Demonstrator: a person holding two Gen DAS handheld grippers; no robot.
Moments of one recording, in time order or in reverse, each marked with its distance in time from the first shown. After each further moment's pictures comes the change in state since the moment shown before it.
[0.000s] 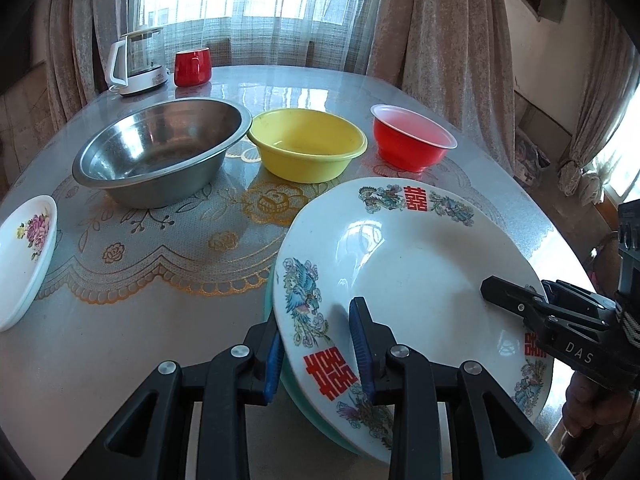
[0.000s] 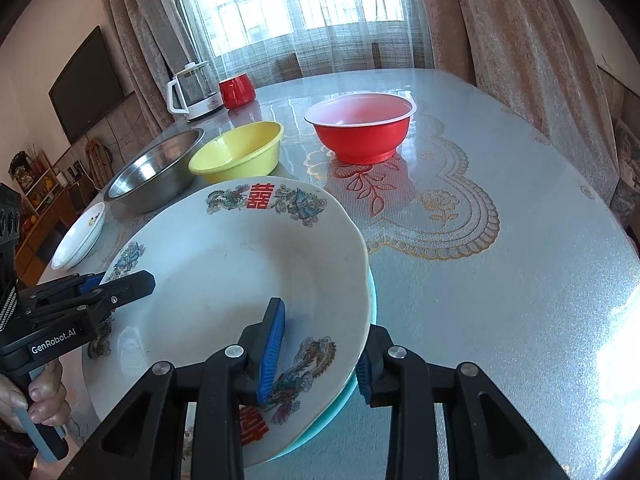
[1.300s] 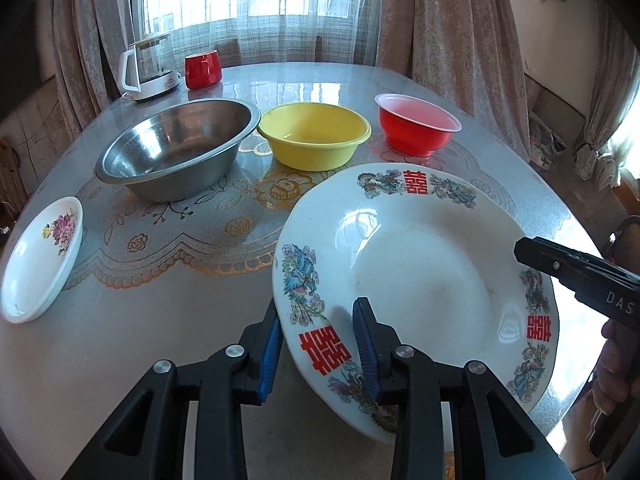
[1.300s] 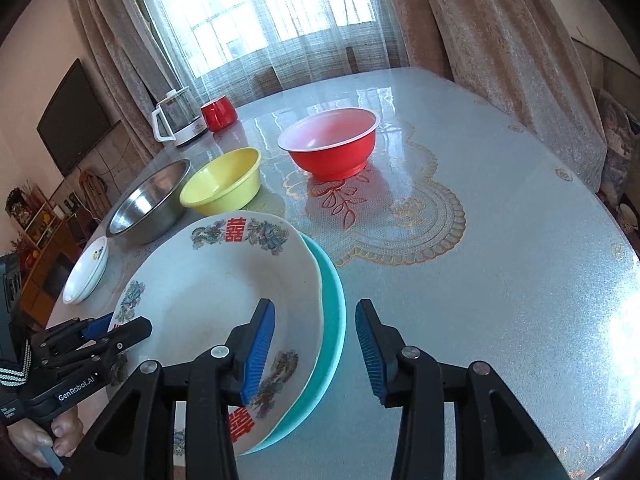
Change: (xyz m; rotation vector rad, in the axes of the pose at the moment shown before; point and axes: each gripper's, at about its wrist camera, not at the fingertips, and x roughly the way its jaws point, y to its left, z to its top) left arm -0.012 -0.010 -0.010 0.040 0.016 0.089; right arm -0.026 -0.015 0.006 0.098 -0.021 0.003
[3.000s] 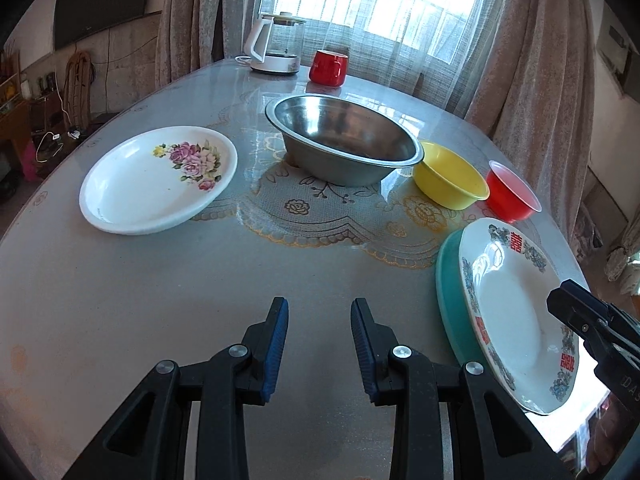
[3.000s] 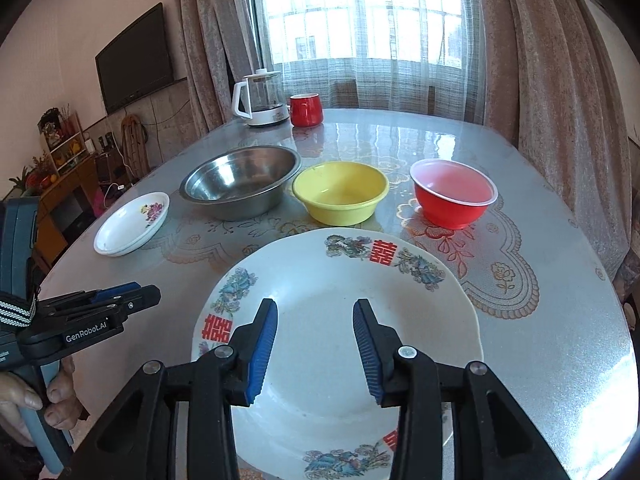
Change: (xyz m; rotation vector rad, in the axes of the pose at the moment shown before) left arm -0.042 0.109 -0.037 -0.349 -0.070 0.111; right arm -0.003 0.119 -0.004 -0.303 -0.041 0.036
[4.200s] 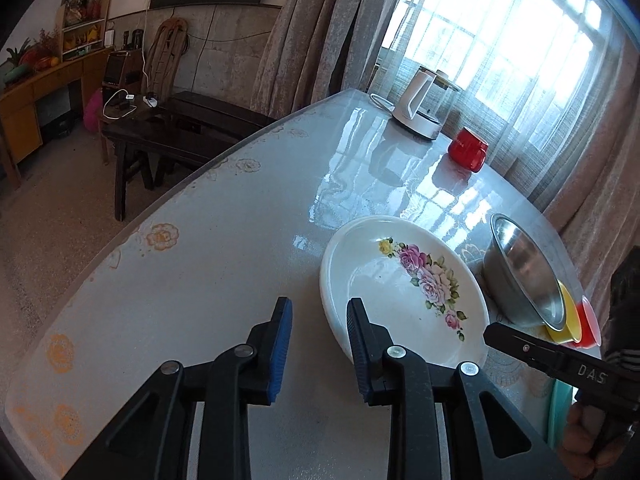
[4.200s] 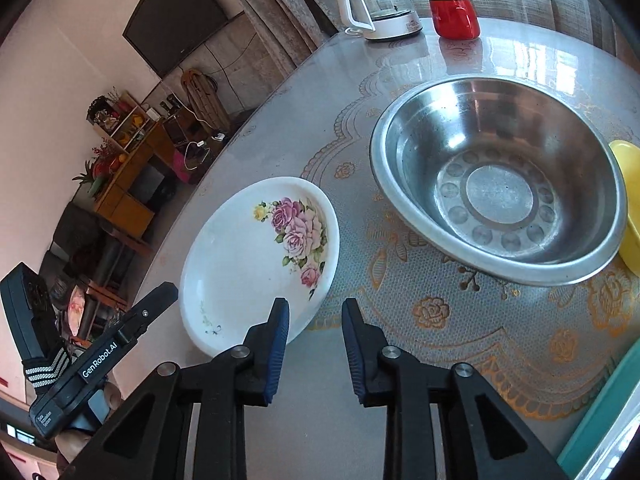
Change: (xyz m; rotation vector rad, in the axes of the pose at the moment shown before) left arm 0.008 0.200 0.071 -0.266 -0.083 0.114; right arm 0.178 0.165 0.089 0.103 0.314 0.376
